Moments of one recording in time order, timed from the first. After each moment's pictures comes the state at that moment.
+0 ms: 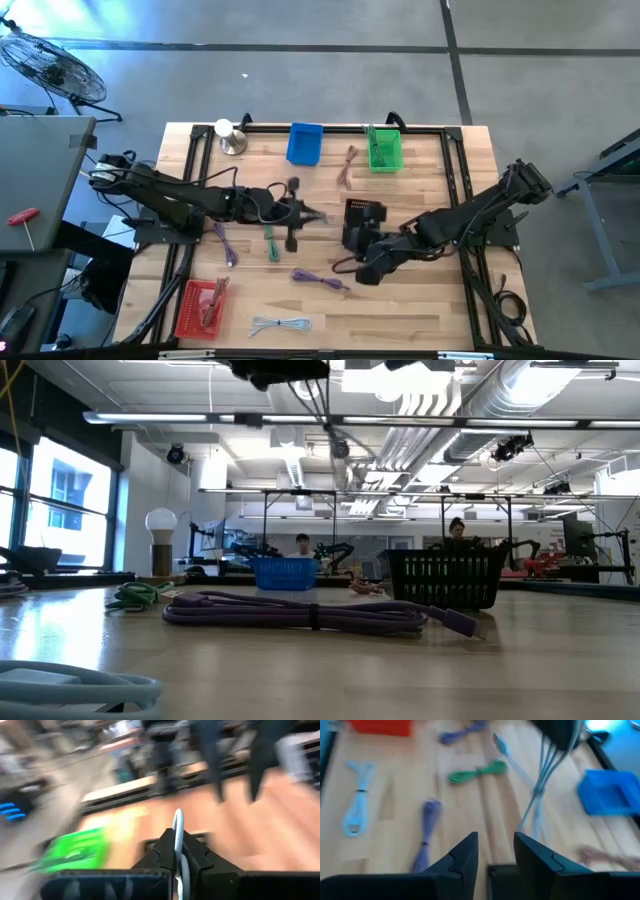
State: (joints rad) left arm -0.18 1.35 0.91 0.22 -0.30 0.24; right arm 0.46 1.55 1.36 -0.67 0.54 0.37
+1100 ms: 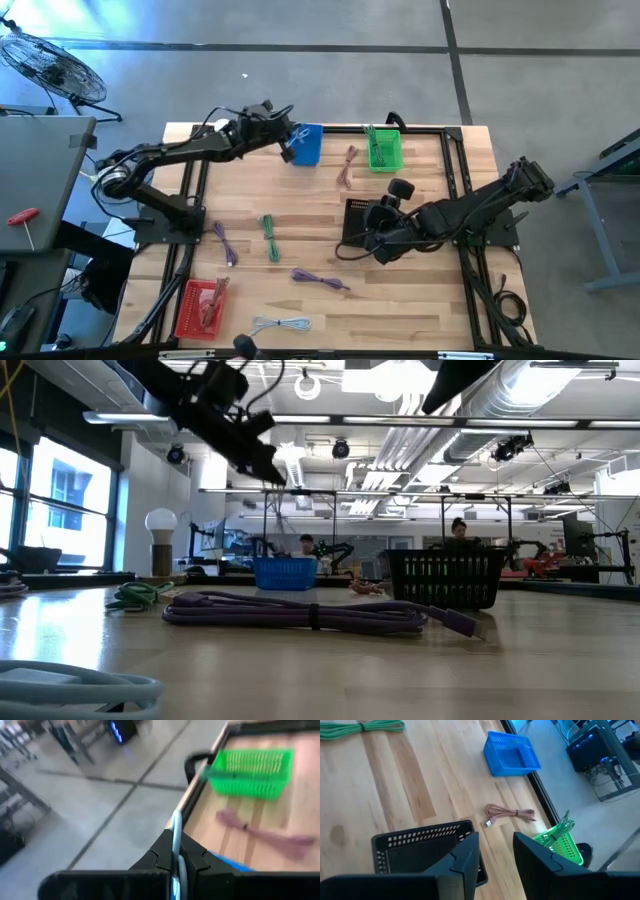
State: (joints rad) left arm 0.57 1.41 0.91 0.15 -0.12 0.34; right arm 0.40 1.52 1.36 -1.06 0.84 0.51
